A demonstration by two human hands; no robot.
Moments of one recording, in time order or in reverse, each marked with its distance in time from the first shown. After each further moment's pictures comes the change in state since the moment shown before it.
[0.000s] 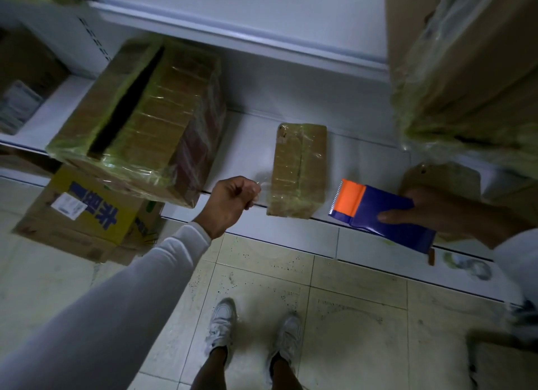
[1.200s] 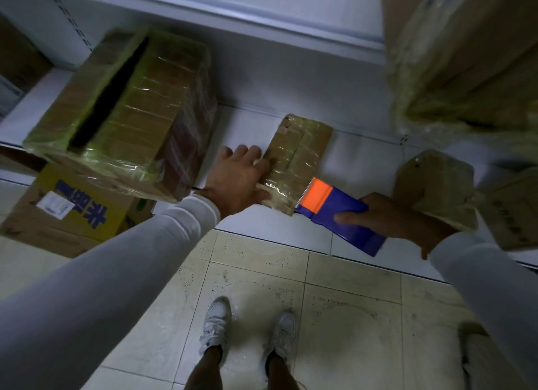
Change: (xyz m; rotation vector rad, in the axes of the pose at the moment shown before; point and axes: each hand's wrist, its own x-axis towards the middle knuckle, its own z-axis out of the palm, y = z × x) left_hand 0.038 0.015 0.007 1.418 -0.099 0.539; right_hand 0.034 0.009 0.058 0.009 -0.001 0.018
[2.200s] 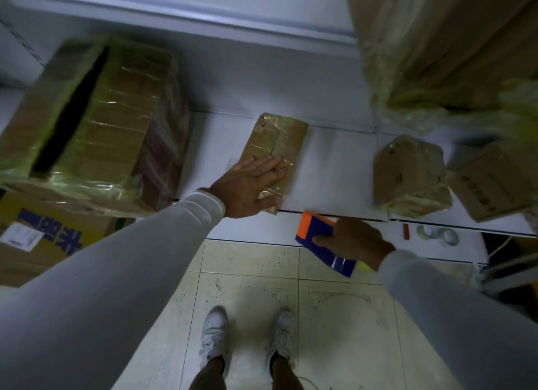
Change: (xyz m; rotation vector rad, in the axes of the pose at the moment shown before) left_hand 0.026 0.009 0.031 -0.332 -0.200 0.300; right_hand -0.014 -0.001 0.065 -0.550 0.195 0.337
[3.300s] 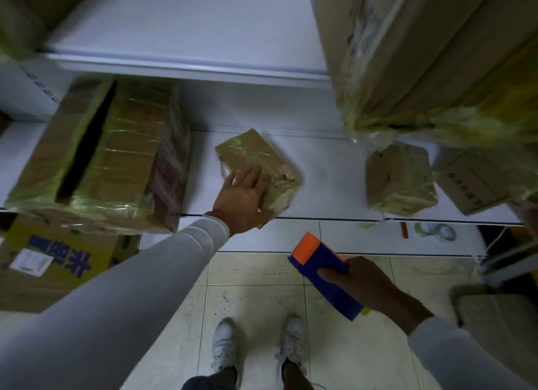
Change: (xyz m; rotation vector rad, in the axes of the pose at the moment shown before) left_hand -0.013 0.021 -0.011 0.078 0.012 -0.243; right_hand -0.068 0.022 0.047 0.502 0.049 -0.072
